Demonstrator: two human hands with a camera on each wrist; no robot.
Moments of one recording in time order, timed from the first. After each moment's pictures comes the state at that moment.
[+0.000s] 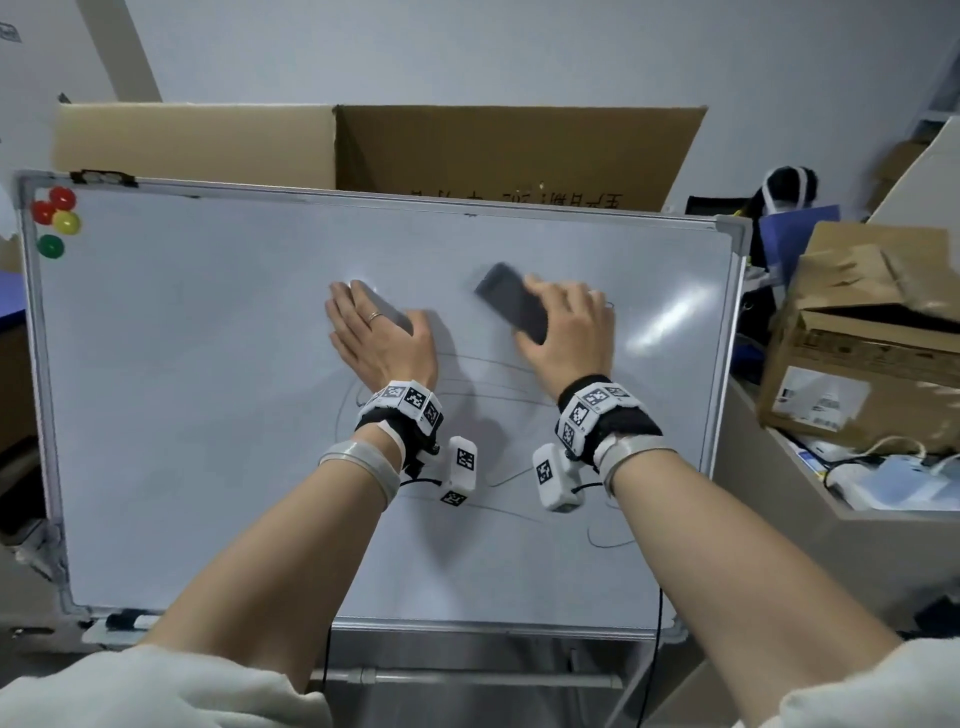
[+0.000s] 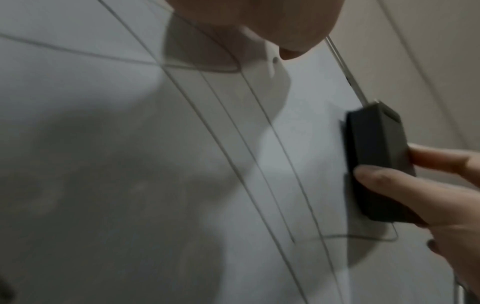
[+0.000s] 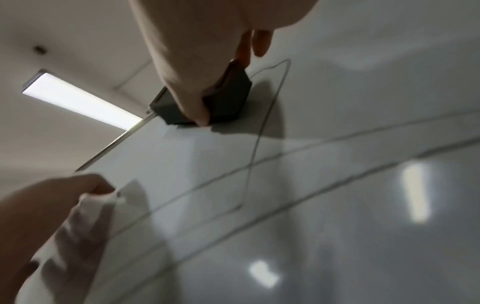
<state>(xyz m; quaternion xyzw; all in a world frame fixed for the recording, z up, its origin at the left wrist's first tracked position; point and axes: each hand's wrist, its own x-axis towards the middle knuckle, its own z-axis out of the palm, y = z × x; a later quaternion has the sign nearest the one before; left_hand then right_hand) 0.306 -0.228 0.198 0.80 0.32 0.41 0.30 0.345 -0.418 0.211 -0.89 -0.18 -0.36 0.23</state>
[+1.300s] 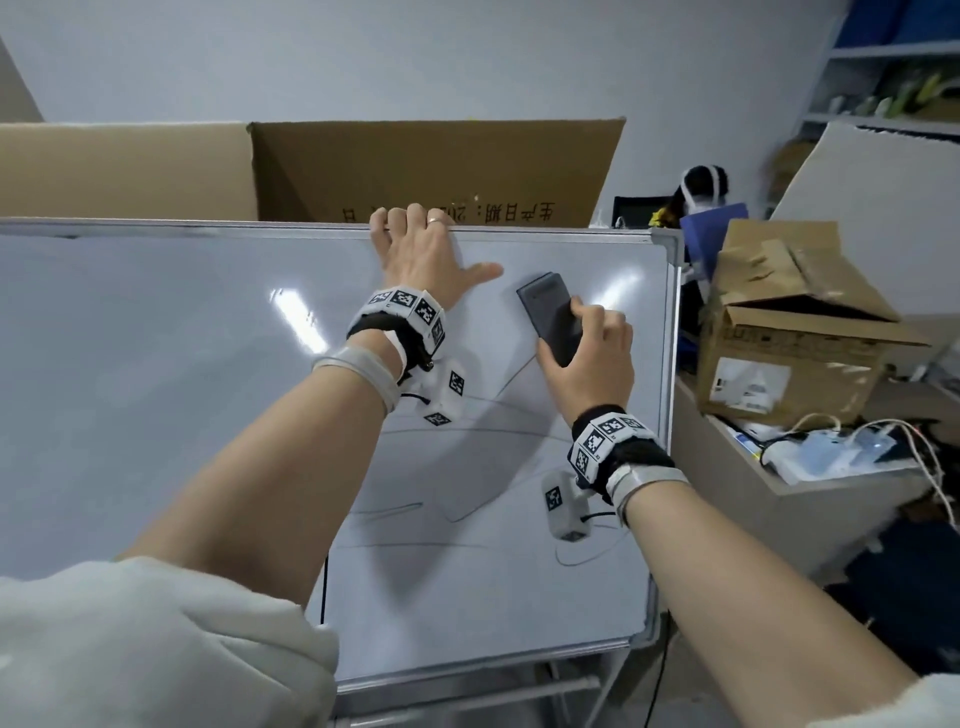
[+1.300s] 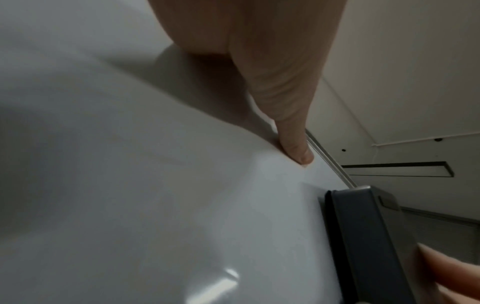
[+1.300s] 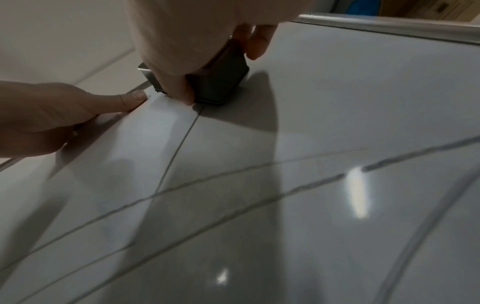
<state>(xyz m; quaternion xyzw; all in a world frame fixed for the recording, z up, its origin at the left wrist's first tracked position) 0.383 -0.279 0.309 0.95 0.05 0.32 0.06 0.340 -0.479 0.200 -0.87 -0.04 -0.38 0.32</state>
